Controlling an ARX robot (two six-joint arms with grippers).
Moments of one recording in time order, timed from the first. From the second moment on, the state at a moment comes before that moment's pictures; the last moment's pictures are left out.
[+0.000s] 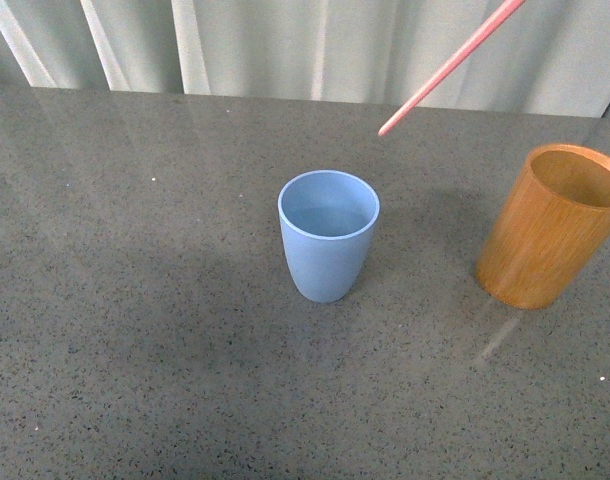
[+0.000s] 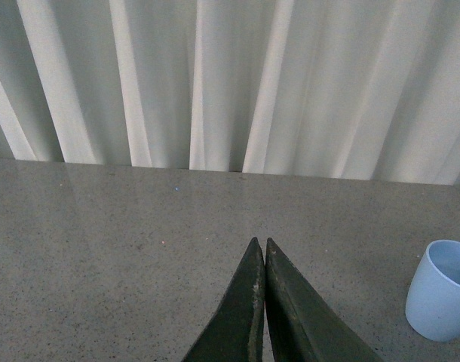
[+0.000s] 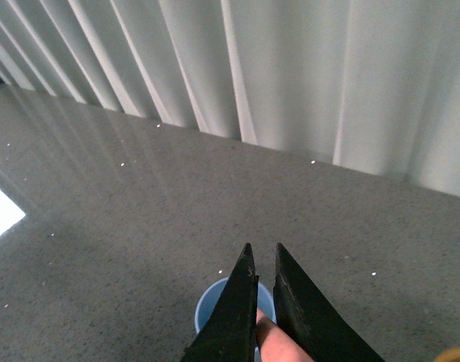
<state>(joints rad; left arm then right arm) 0.00 0.00 0.02 0.00 0.00 -0.01 0.36 1.20 0.59 0.41 -0.25 0.13</state>
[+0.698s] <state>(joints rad) 0.00 0.00 0.02 0.00 0.00 -0.01 0.41 1.46 0.61 0.49 -0.20 0.15</state>
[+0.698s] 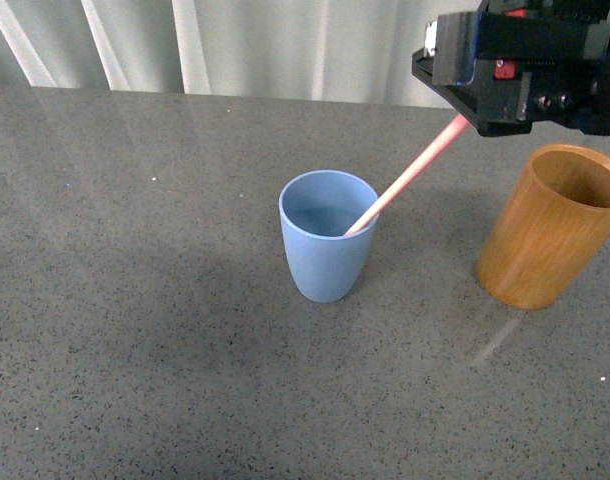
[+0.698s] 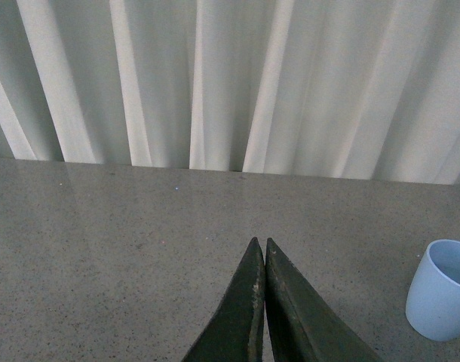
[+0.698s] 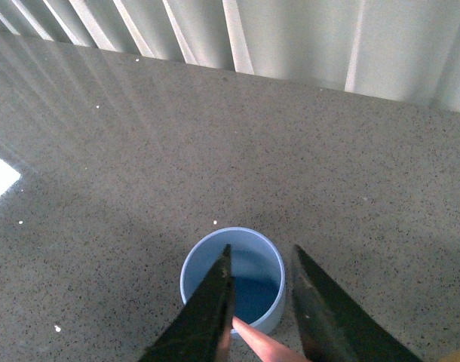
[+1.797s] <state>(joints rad) 0.00 0.00 0.02 0.00 0.00 0.00 0.04 0.76 0.03 0.73 0.01 0.00</state>
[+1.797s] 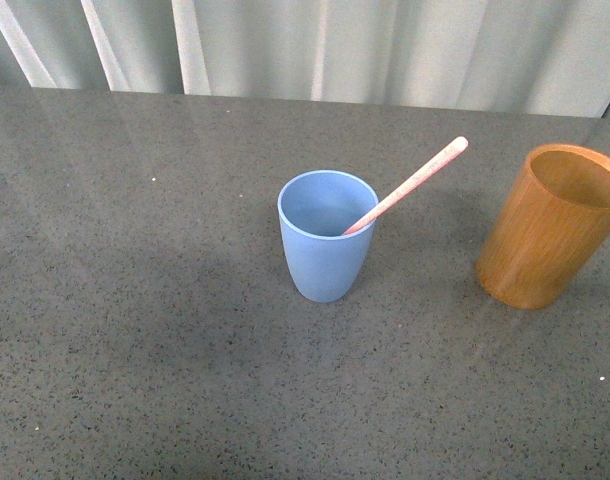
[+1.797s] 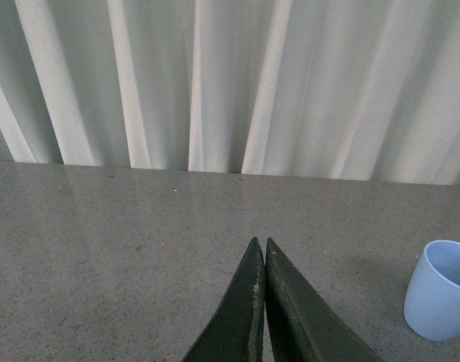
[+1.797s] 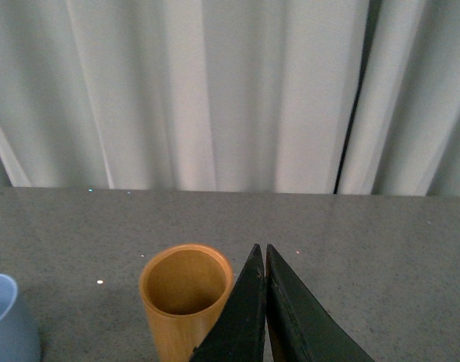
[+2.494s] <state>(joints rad) 0.00 0.00 0.02 0.00 0.00 0.00 0.00 0.31 0.02 0.31 0.00 0.00</state>
